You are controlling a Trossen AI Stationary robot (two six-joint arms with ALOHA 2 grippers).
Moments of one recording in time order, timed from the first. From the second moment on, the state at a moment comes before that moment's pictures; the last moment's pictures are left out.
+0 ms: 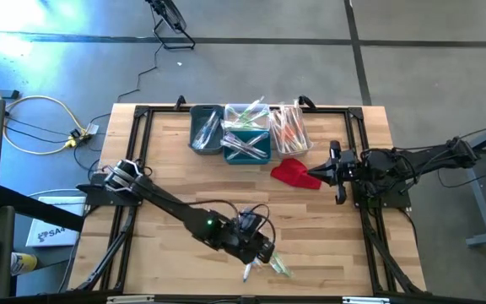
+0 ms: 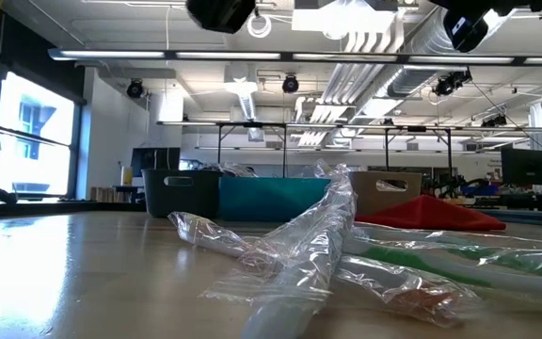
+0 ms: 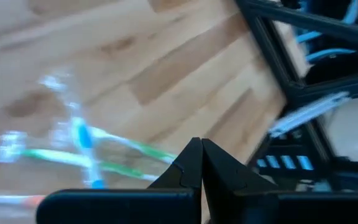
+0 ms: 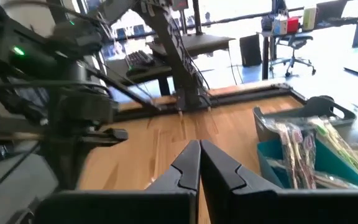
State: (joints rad) left arm -0.48 1.99 1.72 -0.48 -0.43 -1.37; right arm 0.23 0.55 0.51 -0.04 0.24 0.20
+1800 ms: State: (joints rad) left arm -0.38 2.16 1.74 -0.62 -0.16 -1.55; right arm 0.23 0.55 0.51 -0.21 0.29 0.18
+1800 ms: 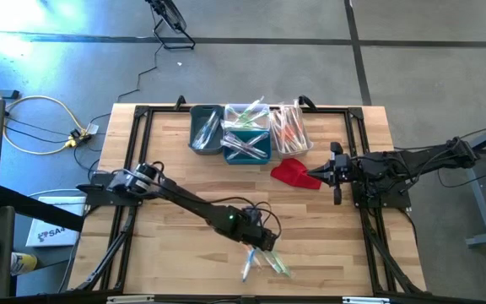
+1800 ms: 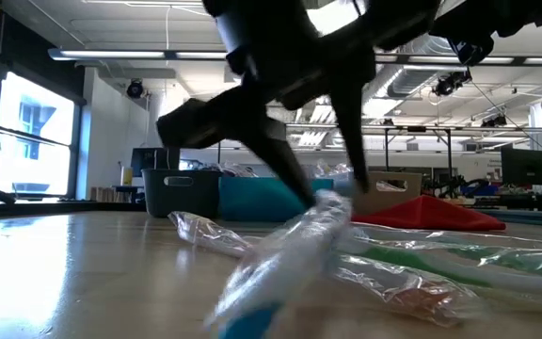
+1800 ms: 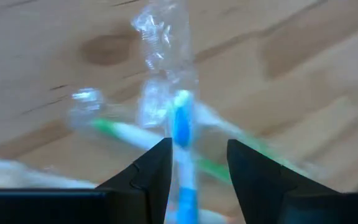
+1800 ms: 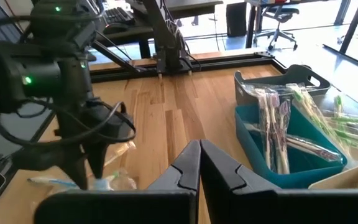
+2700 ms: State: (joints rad) left arm -0.38 2.20 1.73 -0.60 -0.15 -1.58; right arm 0.23 0.55 0.51 -0.21 0.29 0.18
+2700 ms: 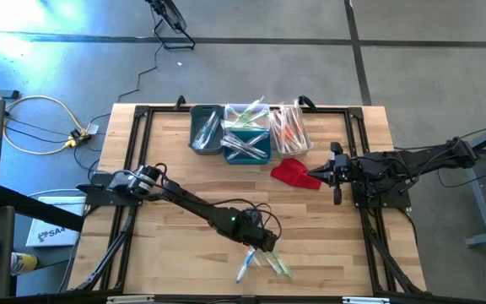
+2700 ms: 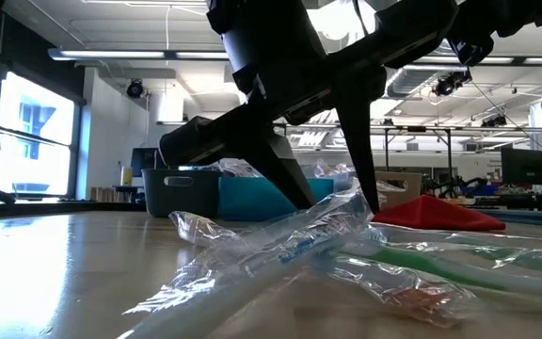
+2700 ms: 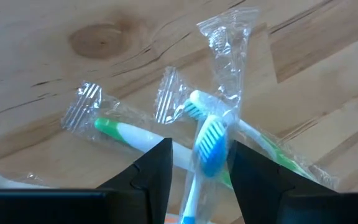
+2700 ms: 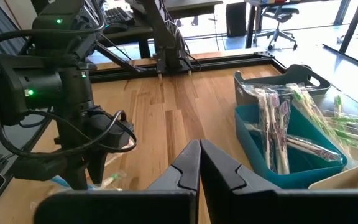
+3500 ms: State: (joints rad) left arm -0.37 2.19 1.73 -0.60 -0.19 -1.53; right arm 0.23 0.55 0.51 -0.21 0.32 0.18
